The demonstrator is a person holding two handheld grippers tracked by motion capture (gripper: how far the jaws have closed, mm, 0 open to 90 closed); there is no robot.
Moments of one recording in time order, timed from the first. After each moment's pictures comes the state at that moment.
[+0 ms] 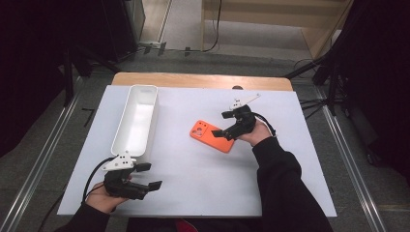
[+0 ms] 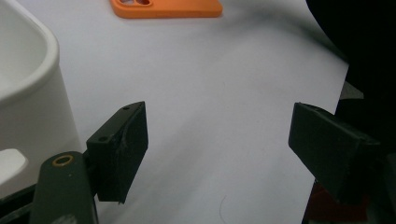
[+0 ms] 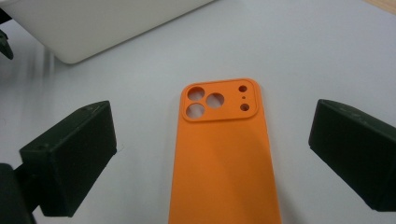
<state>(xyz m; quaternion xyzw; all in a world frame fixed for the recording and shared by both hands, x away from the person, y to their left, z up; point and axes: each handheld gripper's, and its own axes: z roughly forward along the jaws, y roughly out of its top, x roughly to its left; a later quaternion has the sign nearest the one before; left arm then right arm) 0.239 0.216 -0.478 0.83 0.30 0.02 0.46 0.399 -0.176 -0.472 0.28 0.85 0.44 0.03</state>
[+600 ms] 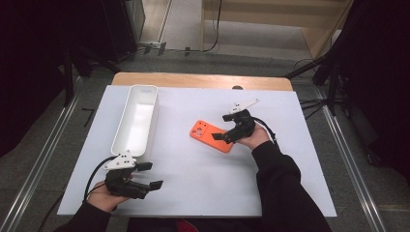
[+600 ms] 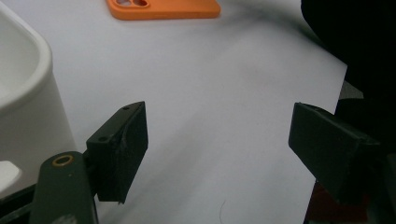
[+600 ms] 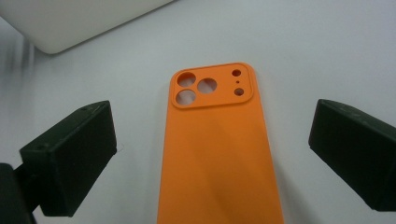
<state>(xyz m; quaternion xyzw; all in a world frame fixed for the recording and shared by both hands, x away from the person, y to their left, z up) 0.242 0.214 -0.478 0.83 0.30 0.02 0.46 0.396 -0.176 -0.489 0.29 0.85 0.44 0.04</state>
